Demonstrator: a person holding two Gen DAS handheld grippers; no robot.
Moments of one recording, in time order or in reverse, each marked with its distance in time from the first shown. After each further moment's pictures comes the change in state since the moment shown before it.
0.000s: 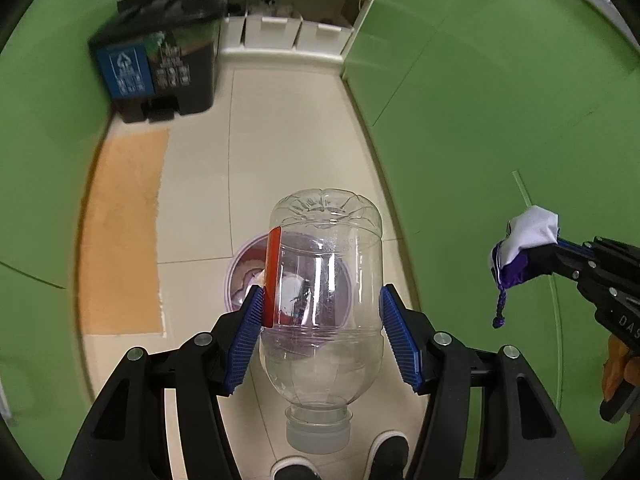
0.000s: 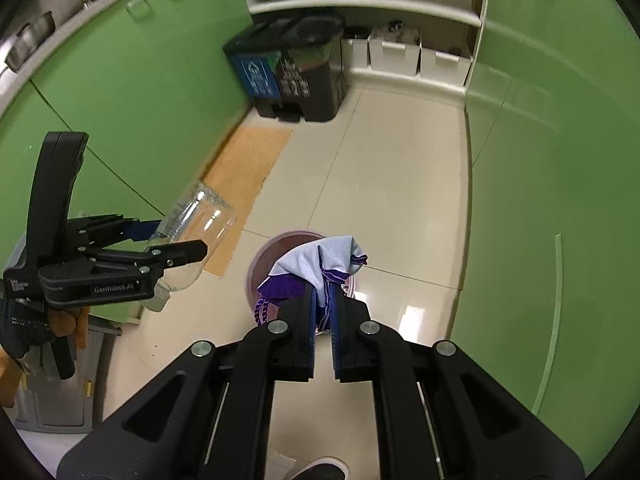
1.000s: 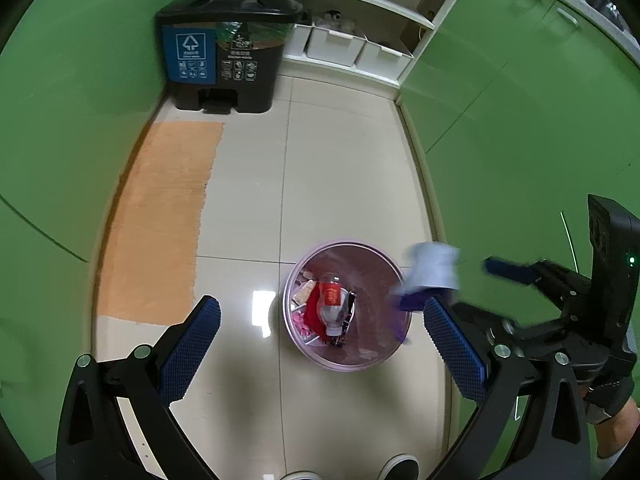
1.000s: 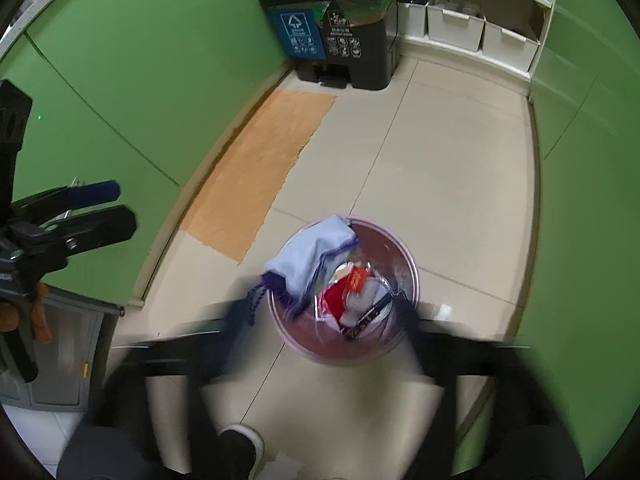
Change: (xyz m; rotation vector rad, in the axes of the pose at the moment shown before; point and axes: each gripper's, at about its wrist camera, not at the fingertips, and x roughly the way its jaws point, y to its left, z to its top) left arm -0.013 0.075 -0.014 -0.147 -0.091 0.077; right arm 0.117 0.046 0.010 -0.088 0.054 0.115
